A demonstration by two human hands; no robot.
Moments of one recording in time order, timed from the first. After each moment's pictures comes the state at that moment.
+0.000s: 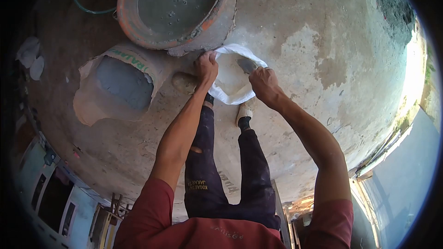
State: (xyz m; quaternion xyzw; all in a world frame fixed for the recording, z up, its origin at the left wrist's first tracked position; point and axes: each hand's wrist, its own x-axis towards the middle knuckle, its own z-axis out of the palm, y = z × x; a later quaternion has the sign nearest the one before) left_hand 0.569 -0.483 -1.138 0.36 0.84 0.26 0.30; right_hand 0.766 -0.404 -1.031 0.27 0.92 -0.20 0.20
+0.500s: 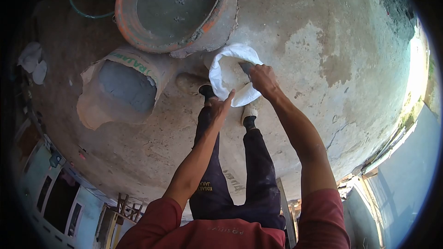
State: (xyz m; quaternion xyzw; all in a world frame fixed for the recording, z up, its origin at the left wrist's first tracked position) left_hand 0.649 -0.588 -1.118 0.00 0.86 0.11 0.51; right_hand 0.758 -0.406 -1.091 0.37 0.85 -0.26 0.26
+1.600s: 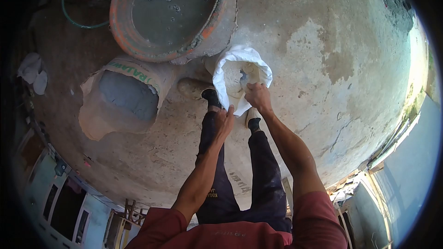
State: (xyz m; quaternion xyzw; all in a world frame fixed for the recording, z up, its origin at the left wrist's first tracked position) left_hand 0.649 -0.628 -1.109 0.29 0.82 0.17 0.47; right_hand 0.775 -0.494 -1.134 0.58 0.70 -0.40 0.11
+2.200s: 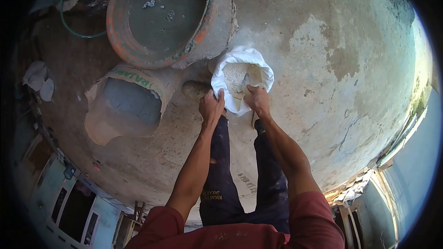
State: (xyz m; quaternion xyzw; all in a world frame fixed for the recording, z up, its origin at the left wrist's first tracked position) left_hand 0.584 -0.569 -1.109 0.28 0.88 0.07 0.39; right_hand 0.772 -0.518 -1.159 0.62 0.62 -0.47 0.02
